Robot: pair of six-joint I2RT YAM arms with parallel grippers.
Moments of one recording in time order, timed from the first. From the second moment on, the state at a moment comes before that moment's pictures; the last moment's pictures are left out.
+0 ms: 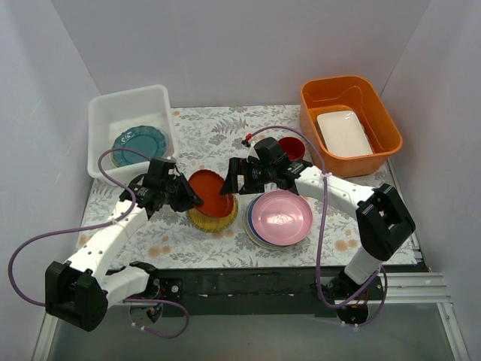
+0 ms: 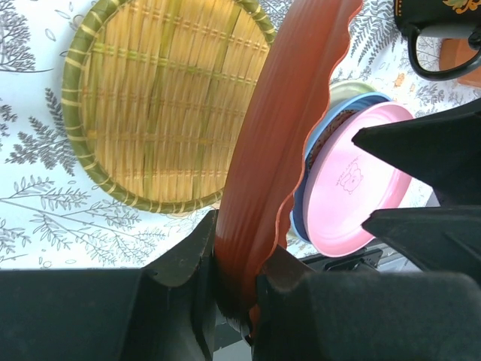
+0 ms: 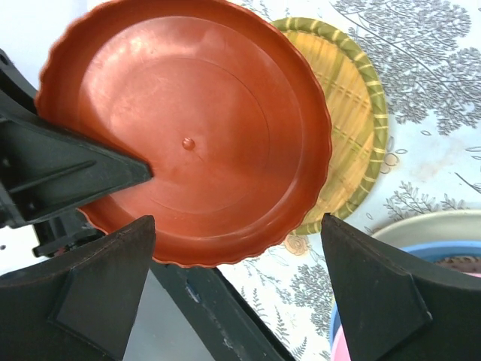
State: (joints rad) left arm -0.36 1.09 0.82 -0.62 0.21 -0.84; right arm 0.77 1.64 1.16 -0.21 -0.42 0.66
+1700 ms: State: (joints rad) left arm 0.23 1.56 1.46 -0.70 0.36 -0.69; right arm 0.75 1.58 1.11 -0.17 -0.42 0.67
